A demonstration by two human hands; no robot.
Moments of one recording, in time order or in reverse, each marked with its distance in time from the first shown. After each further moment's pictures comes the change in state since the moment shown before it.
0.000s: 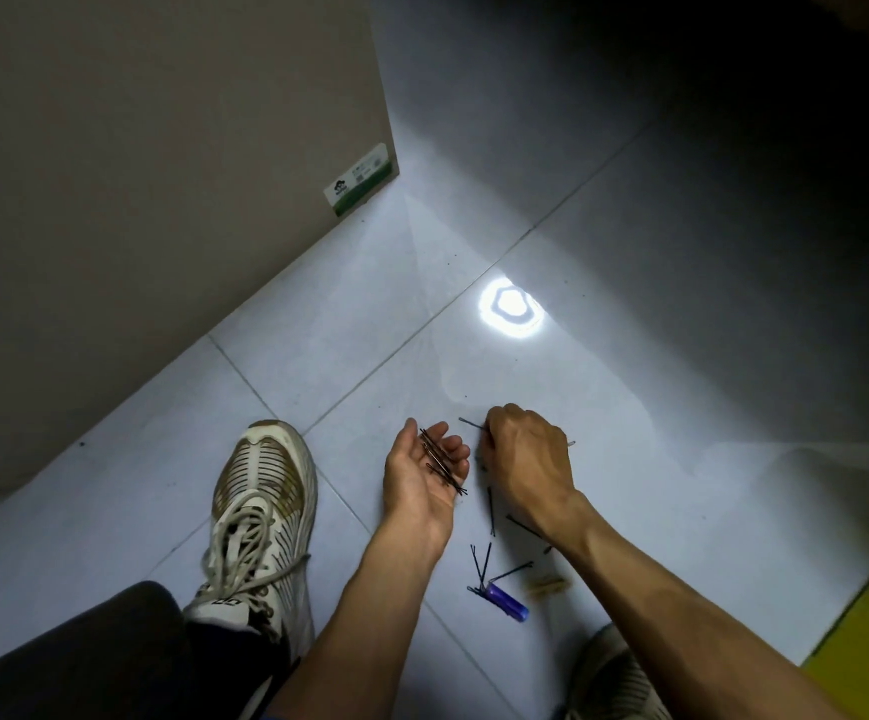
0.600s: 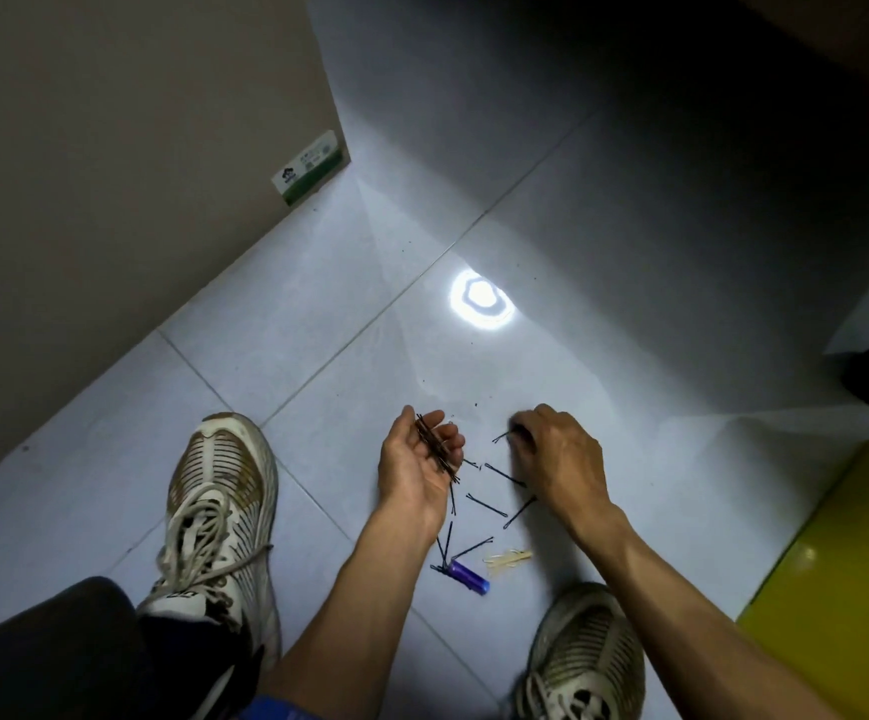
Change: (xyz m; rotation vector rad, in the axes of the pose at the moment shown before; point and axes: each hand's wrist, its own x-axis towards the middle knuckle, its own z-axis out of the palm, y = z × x) left_hand -0.006 -0.028 0.019 0.059 -0.045 -0.032; right_hand -0.043 0.076 -0.003 0.059 0.103 0.119
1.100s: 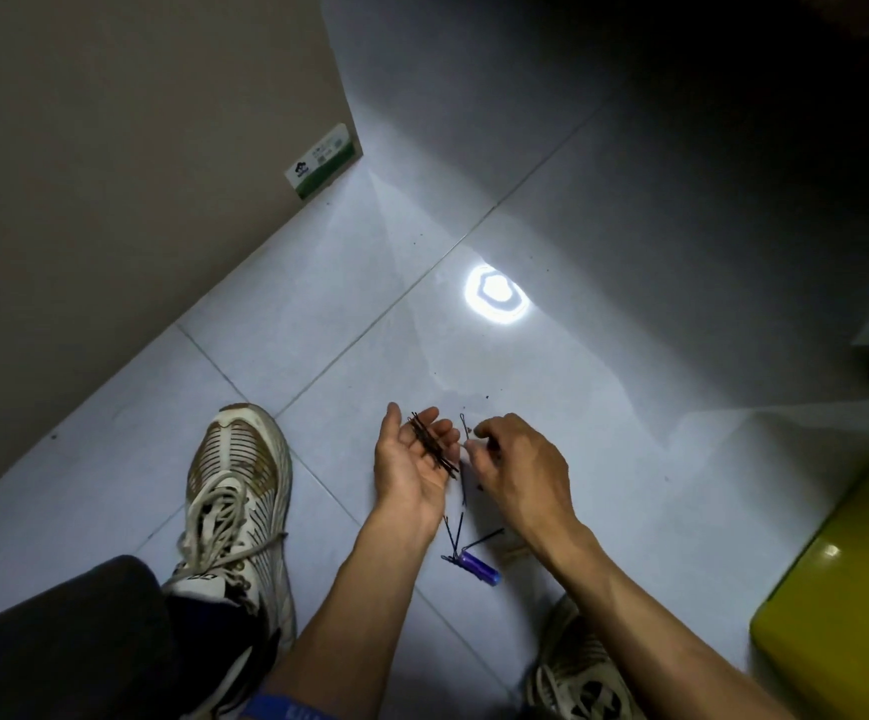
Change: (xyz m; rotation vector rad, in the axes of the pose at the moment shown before) left_hand 0.001 0.002 -0.017 -0.016 0.035 0.052; right_hand -0.021 -0.054 0.010 0.299 0.012 -0.013
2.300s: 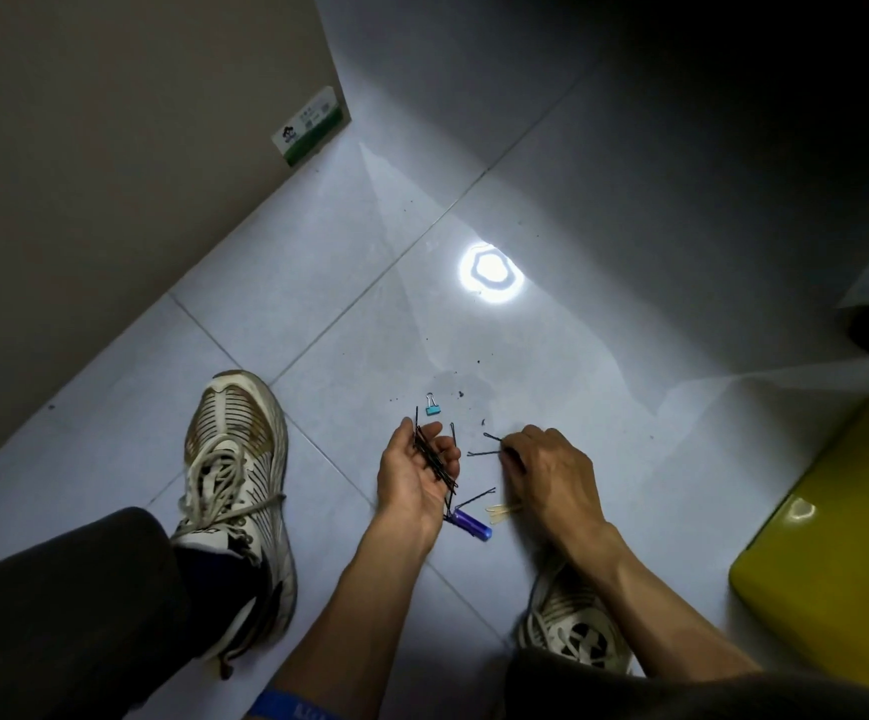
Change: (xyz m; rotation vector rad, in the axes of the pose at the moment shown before) left_hand -0.022 -0.031 -0.031 0.069 0.039 -0.078; right_hand -0.043 0.049 0.001 -0.363 -0.043 -0.089
